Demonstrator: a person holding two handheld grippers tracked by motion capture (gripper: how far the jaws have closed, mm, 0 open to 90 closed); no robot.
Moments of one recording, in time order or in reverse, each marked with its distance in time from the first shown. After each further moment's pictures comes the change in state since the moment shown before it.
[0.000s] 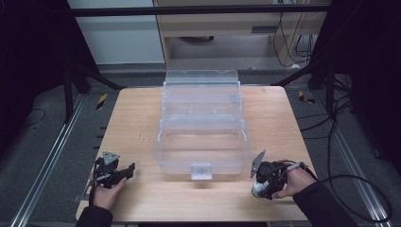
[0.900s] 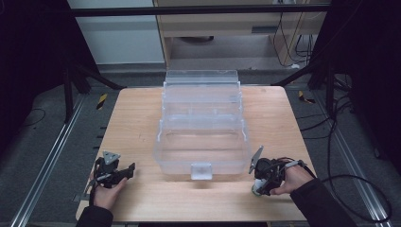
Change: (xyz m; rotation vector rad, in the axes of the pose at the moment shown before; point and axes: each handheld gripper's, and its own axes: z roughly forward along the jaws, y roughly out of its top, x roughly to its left) left arm -0.001 0.000 0.001 0.007 0.010 0.001; right arm -0.008 0.005 -0.003 0.011 0.020 0.061
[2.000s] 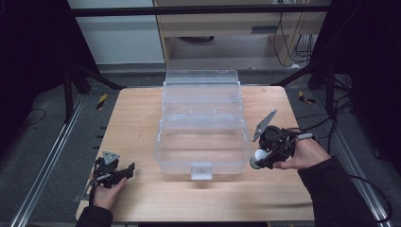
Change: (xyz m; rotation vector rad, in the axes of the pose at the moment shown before) left arm 0.001 0.000 0.000 0.000 0.001 0.001; right arm -0.012 0.031 -0.112 -0.153 -0.078 0.052
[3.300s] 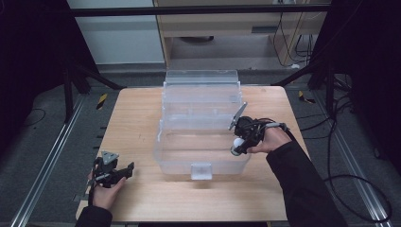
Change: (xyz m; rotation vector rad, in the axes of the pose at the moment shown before) left arm 0.002 0.001 -0.002 -0.010 -0.003 -0.007; right arm -0.039 0.047 0.072 -0.005 -0.013 -0.016
